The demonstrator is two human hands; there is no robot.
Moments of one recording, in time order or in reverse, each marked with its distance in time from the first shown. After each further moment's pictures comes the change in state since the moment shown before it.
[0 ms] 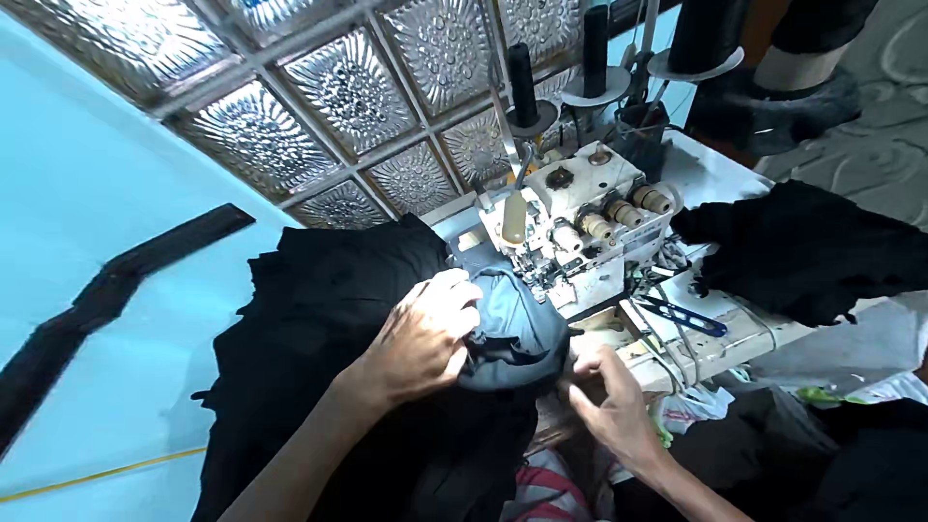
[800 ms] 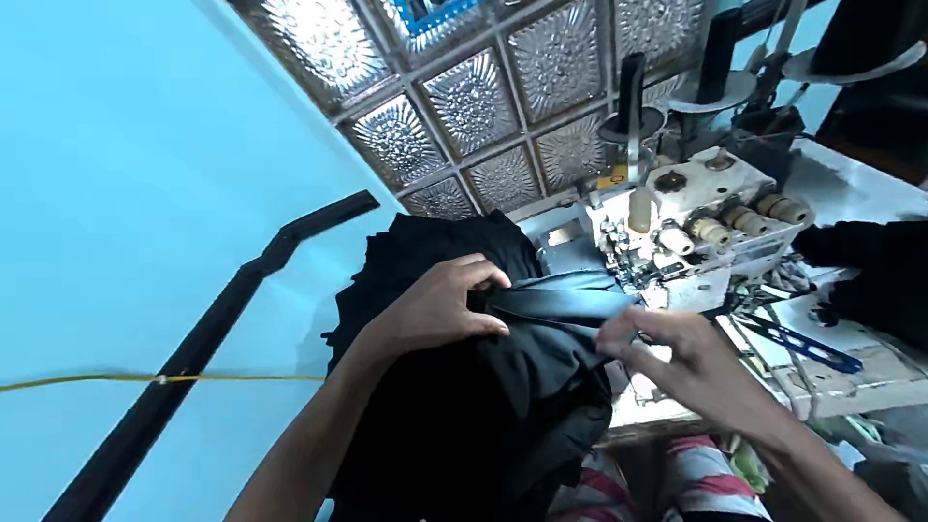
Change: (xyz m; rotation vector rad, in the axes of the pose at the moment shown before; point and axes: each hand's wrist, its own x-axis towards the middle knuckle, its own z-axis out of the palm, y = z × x) left_hand -0.052 -0.018 -0.071 -0.262 0.000 -0.333; right_hand 0.089 -0.067 -0.015 0.267 -0.450 -0.322
